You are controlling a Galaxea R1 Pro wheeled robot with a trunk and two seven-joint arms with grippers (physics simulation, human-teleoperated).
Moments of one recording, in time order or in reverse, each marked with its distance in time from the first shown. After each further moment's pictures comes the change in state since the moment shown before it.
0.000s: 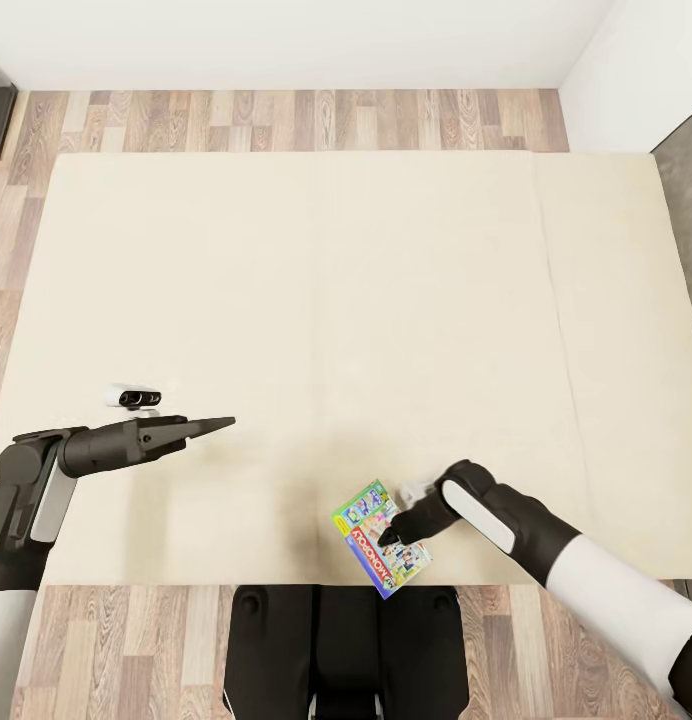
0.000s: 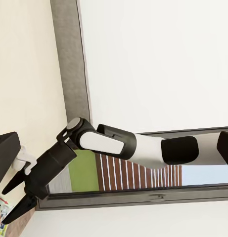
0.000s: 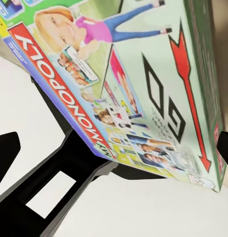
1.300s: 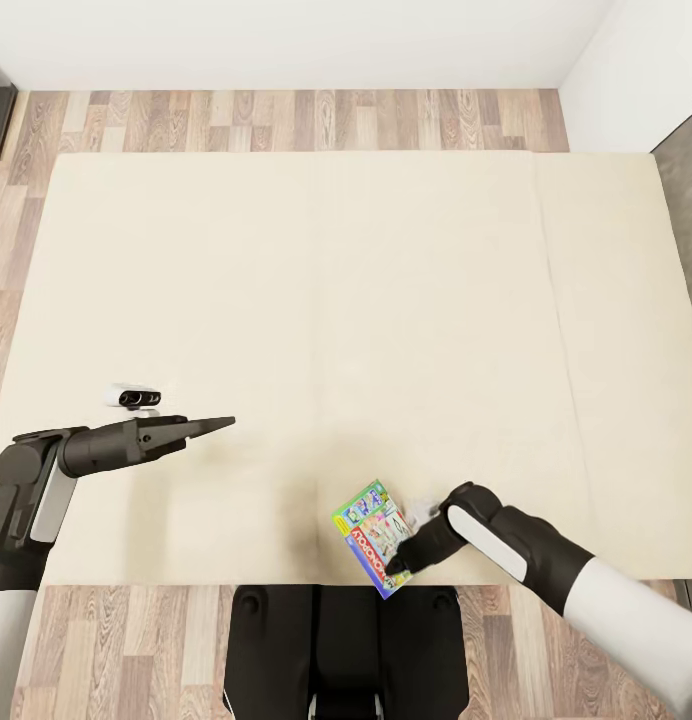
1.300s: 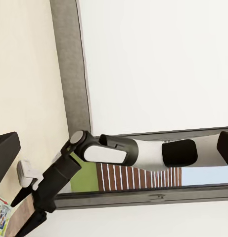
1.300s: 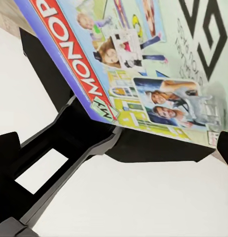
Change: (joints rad) left arm 0.000 0.000 0.000 0.000 0.002 0.000 0.000; right arm 0.061 -0.048 0.060 -0.071 0.003 0.000 0.001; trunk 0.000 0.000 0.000
